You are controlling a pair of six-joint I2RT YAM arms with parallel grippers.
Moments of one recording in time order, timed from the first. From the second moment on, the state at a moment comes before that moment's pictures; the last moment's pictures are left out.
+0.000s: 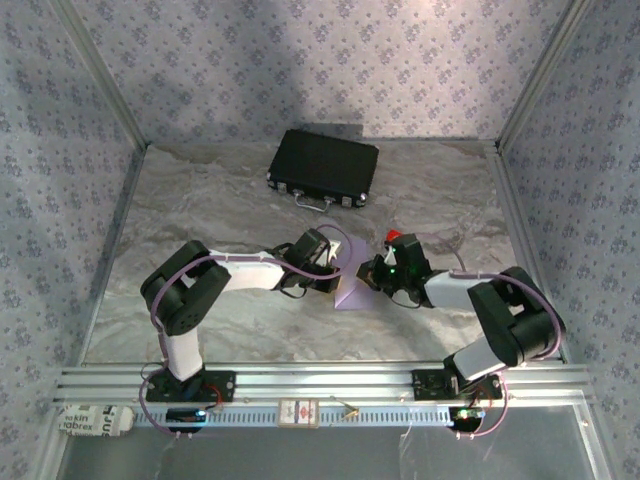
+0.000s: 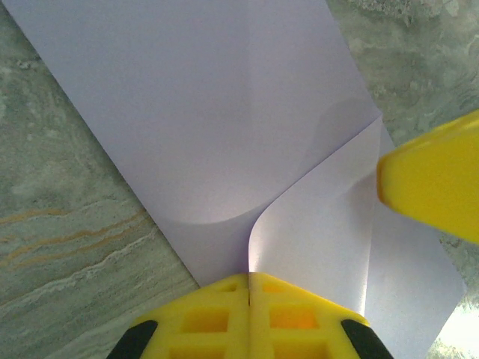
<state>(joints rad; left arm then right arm) -0.85 1.83 0.94 -0.04 0.23 -0.48 0.45 1.50 0.46 0.29 -0.47 1.04</state>
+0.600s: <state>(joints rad) -0.85 1.83 0.94 -0.04 0.24 -0.47 0.38 1.55 0.46 0.33 -0.49 1.04</state>
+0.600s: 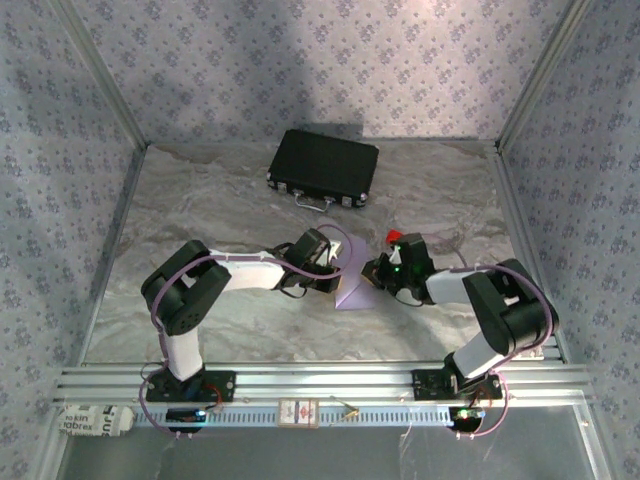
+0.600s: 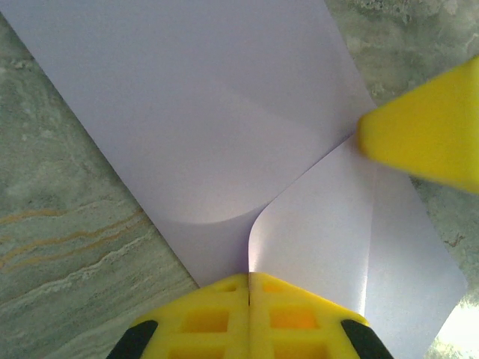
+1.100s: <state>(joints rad) -0.85 1.83 0.94 -0.05 0.24 -0.47 0.34 1.58 0.45 0.34 -0.50 1.03</state>
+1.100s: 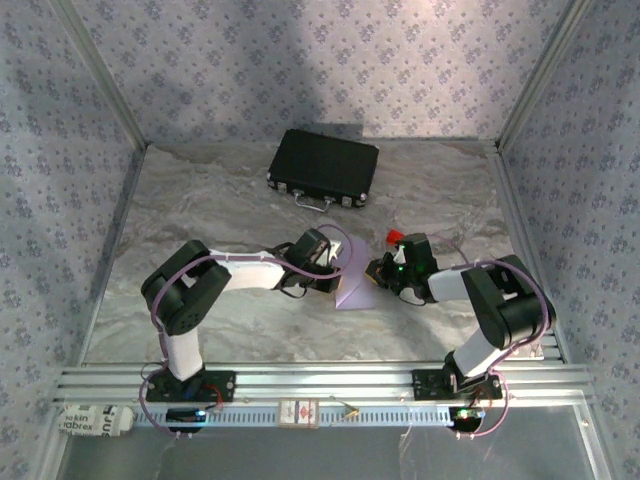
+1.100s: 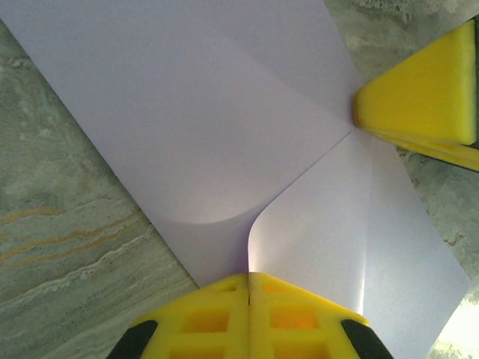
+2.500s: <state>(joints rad) -0.84 1.79 1.03 -0.22 0.23 -0.49 0.46 1.57 0.41 0.39 -0.48 1.05</state>
